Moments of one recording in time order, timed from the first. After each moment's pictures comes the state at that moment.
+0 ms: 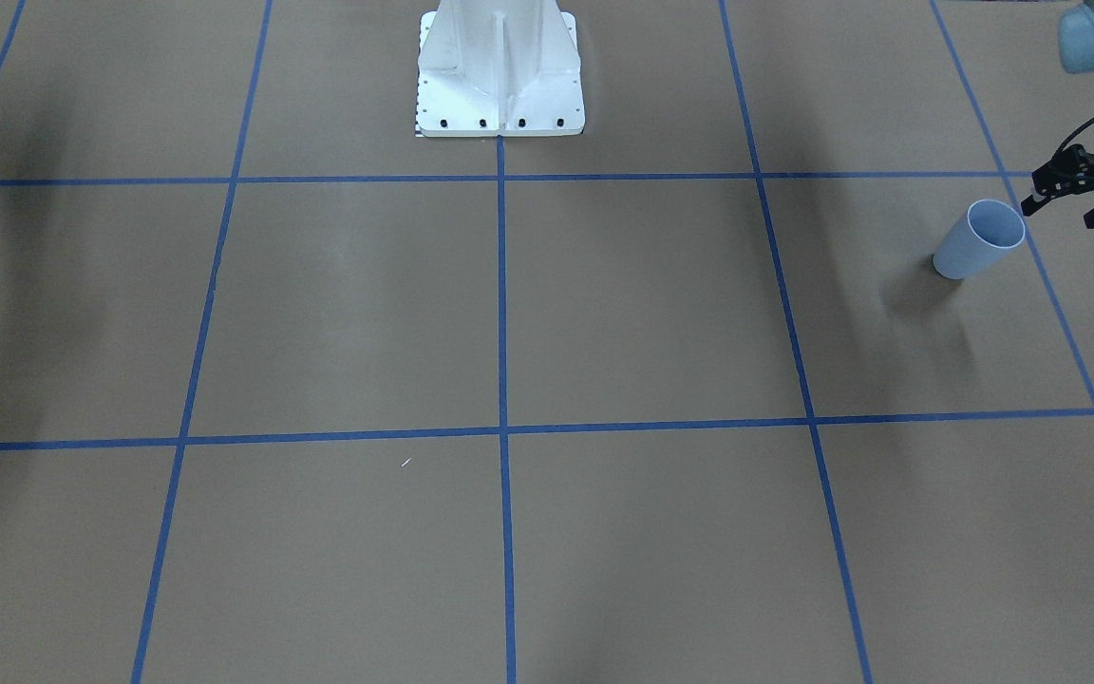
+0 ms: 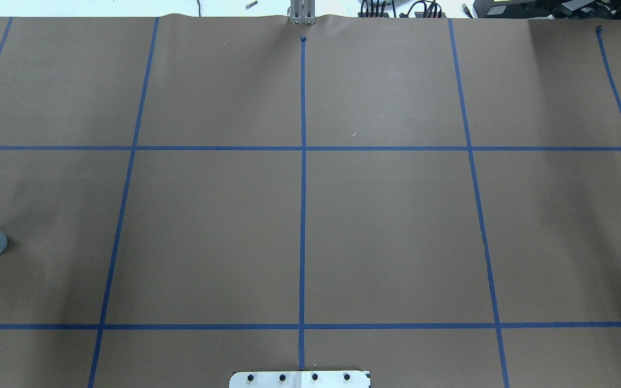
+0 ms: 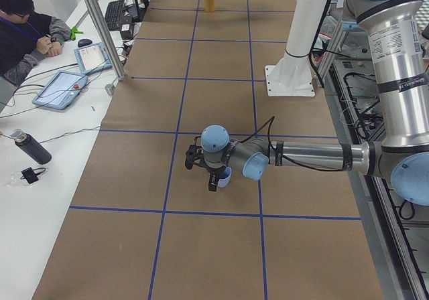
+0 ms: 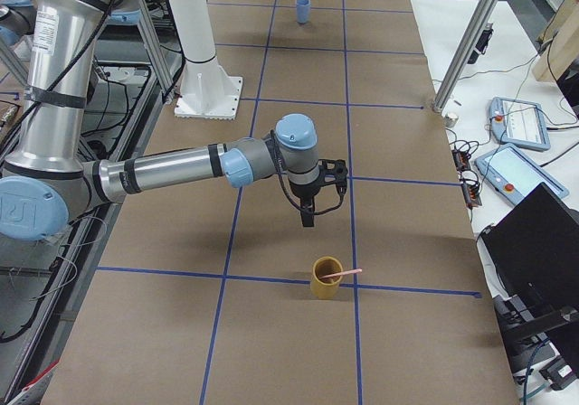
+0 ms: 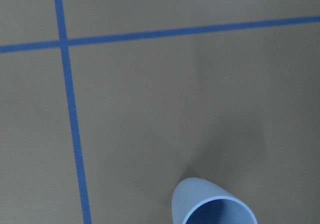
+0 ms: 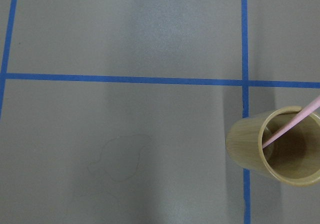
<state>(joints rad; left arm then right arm) -1.24 -1.30 -1.79 -2.03 -2.41 -0.36 1.35 -1.79 1.99 -1.38 2.26 0.40</state>
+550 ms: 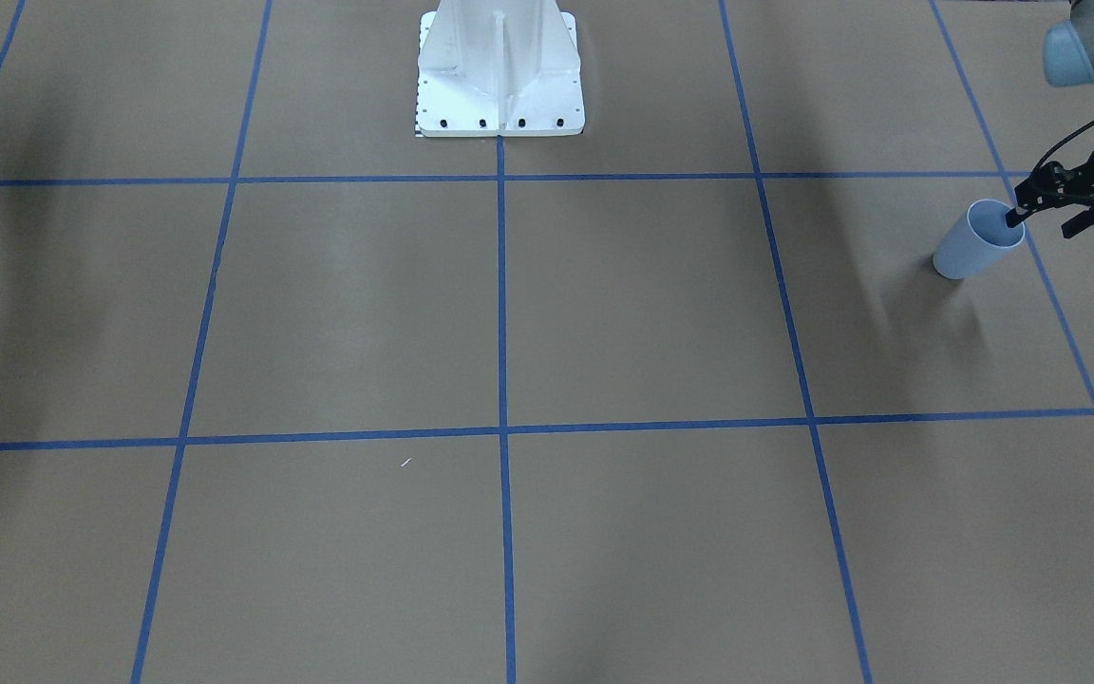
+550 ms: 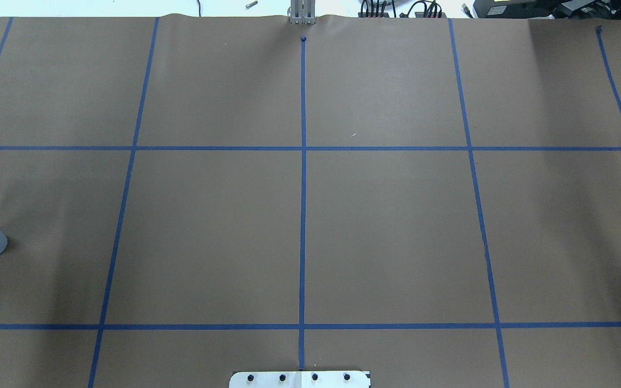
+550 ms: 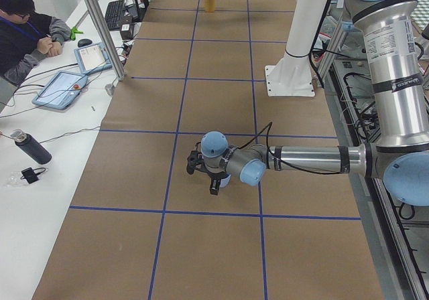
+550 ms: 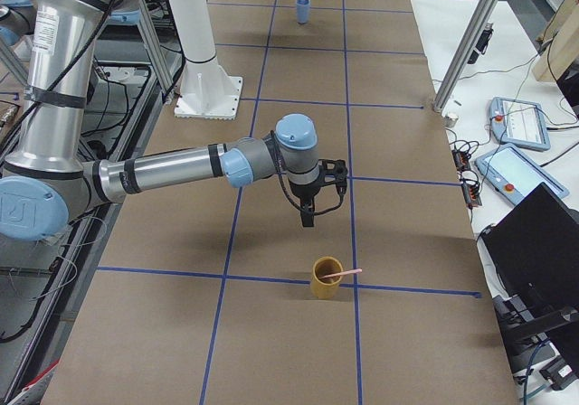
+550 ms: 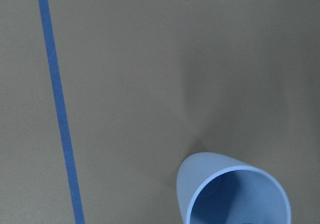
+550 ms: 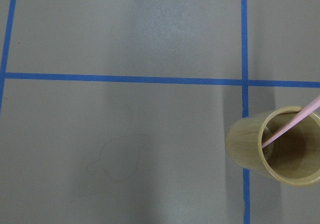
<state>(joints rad) -1.19 -1.33 -1.72 -2.06 -2.40 -0.37 1.35 -1.79 1.99 -1.38 2.26 0.40</state>
